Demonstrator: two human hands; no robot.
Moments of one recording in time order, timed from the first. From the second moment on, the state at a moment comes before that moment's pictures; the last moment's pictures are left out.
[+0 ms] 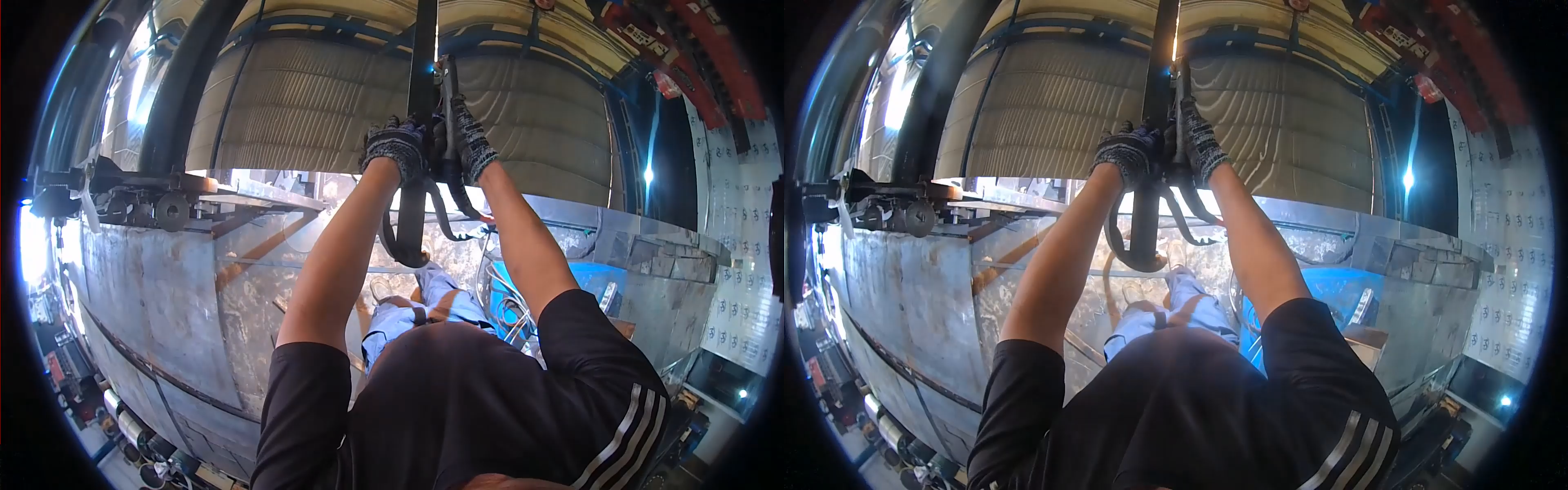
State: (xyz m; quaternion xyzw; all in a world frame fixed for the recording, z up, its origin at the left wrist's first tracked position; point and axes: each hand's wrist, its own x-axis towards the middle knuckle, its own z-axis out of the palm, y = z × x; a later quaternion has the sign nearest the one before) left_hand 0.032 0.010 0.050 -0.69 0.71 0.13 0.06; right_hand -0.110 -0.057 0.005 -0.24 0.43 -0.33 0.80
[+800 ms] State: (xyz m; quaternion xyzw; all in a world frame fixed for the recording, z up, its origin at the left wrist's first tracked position) left_hand 0.028 0.019 0.033 -0.70 0.69 0.19 0.02; right_hand -0.119 -0.025 0.007 -0.26 0.44 -0.35 0.78
